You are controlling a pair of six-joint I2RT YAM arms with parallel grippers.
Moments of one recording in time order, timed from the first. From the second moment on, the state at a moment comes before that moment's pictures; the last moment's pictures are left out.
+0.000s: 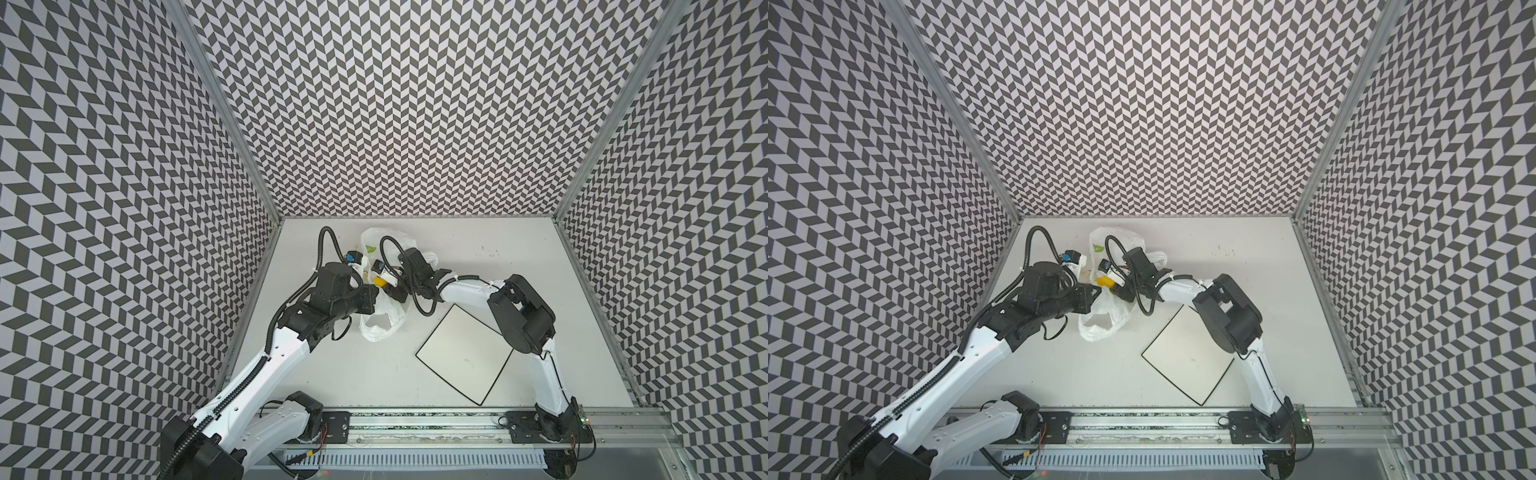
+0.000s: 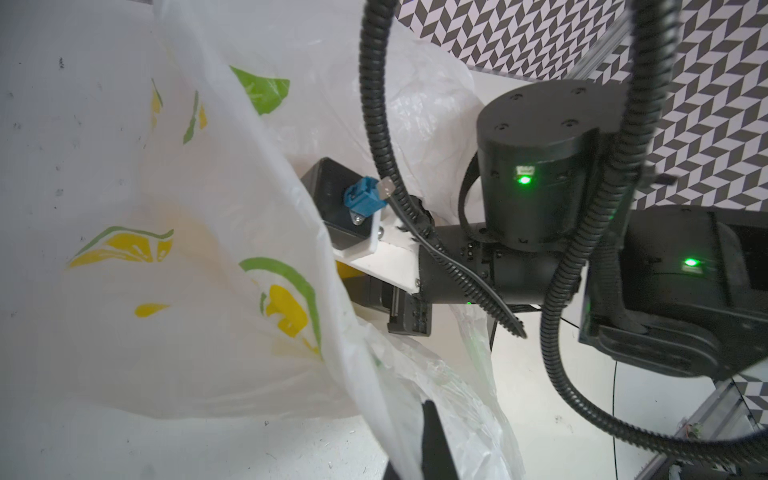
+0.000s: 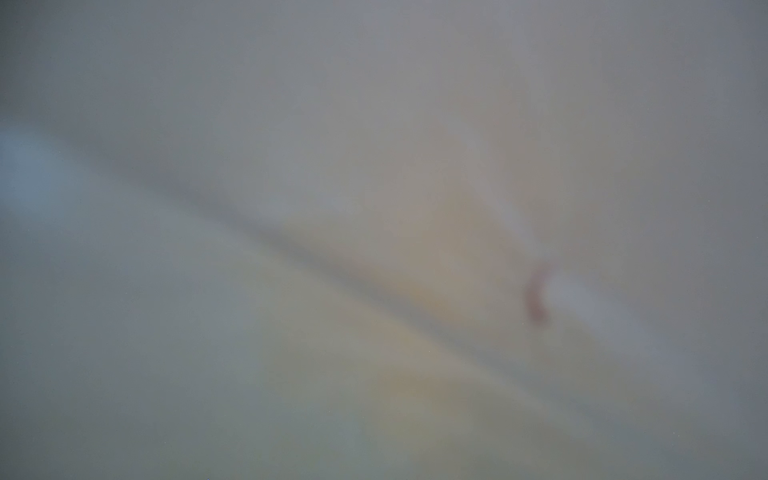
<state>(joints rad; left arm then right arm) -0.47 1.01 0.85 -0.47 0.16 -0.39 0.75 2.15 1.51 -0.08 -0.29 -0.38</state>
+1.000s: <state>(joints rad) -0.46 0.77 0.76 -0.40 0.08 -0.71 0.77 2.05 1.40 0.07 -0.22 0.26</state>
